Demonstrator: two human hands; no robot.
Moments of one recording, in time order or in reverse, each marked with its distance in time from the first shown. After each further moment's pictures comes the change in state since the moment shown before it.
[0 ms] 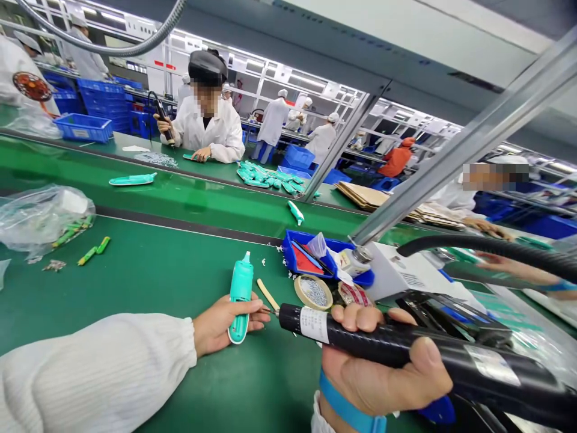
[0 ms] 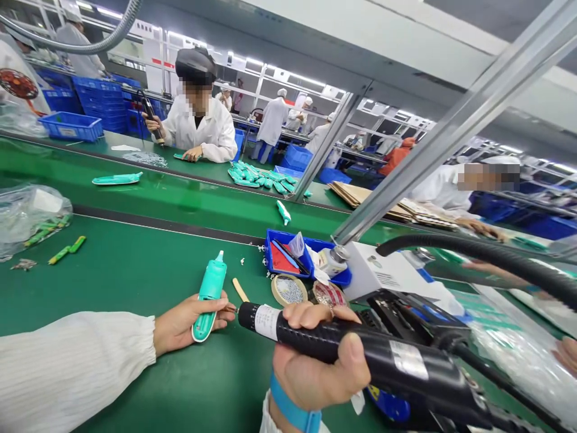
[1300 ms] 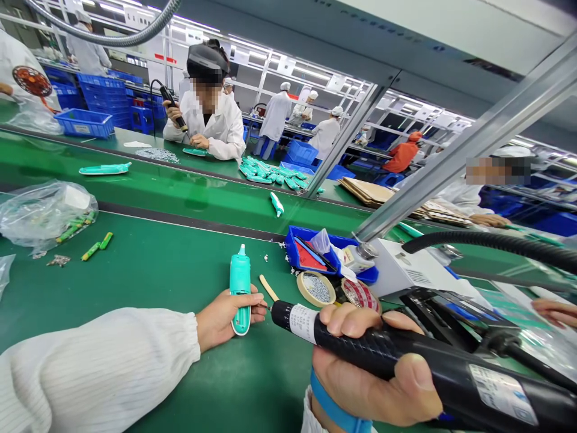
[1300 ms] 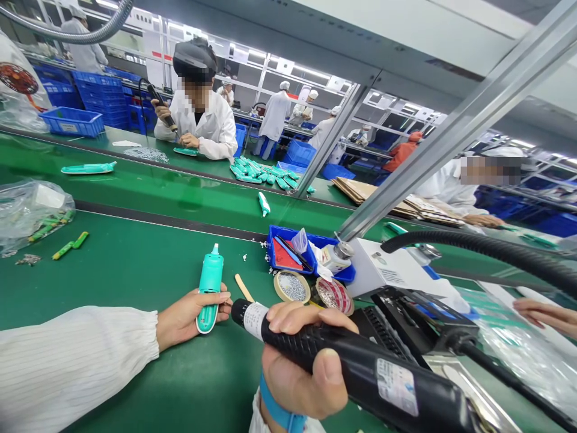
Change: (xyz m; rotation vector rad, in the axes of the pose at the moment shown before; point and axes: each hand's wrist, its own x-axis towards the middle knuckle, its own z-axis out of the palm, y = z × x) left_hand 0.002 0.000 0.001 -0.029 0.080 0.029; right_hand -0.016 0.006 0.004 -0.042 -0.226 -0.186
